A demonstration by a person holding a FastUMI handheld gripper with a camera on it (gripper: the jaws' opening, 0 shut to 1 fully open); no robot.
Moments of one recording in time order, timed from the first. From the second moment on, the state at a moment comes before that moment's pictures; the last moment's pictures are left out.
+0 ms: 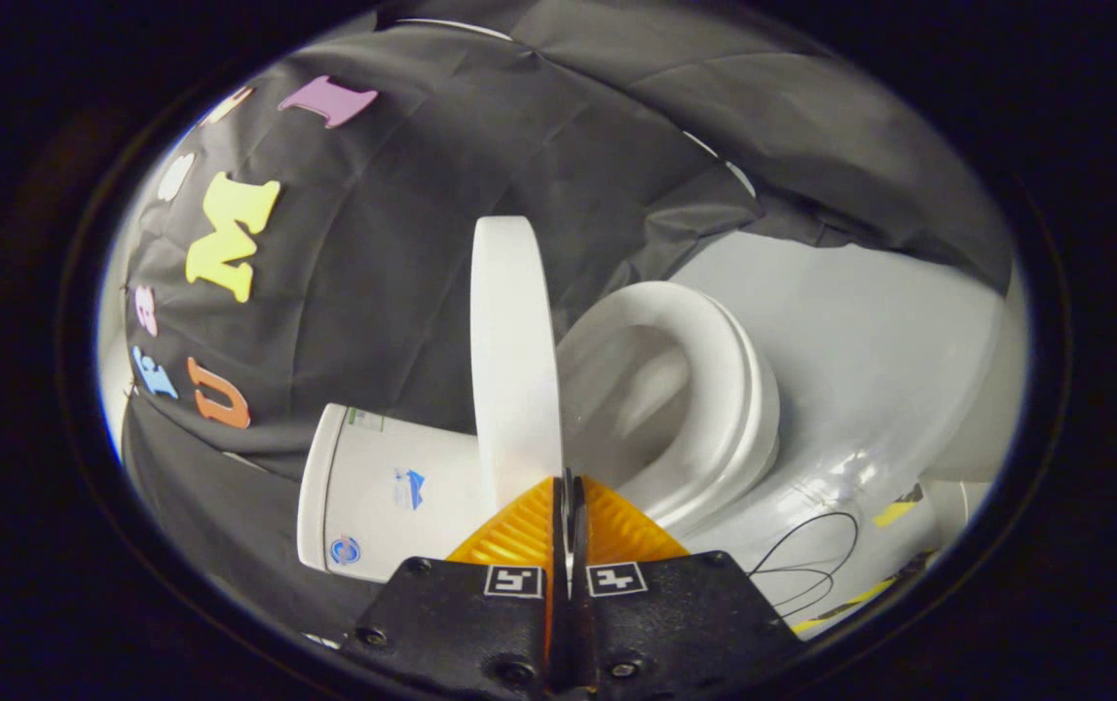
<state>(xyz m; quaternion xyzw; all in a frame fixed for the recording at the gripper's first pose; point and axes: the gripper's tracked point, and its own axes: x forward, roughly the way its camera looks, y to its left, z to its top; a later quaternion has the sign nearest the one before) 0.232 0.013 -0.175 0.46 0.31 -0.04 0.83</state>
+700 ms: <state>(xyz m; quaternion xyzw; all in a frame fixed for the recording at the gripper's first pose) 0.234 0.049 -0.134 0.41 0.31 -0.03 0.86</state>
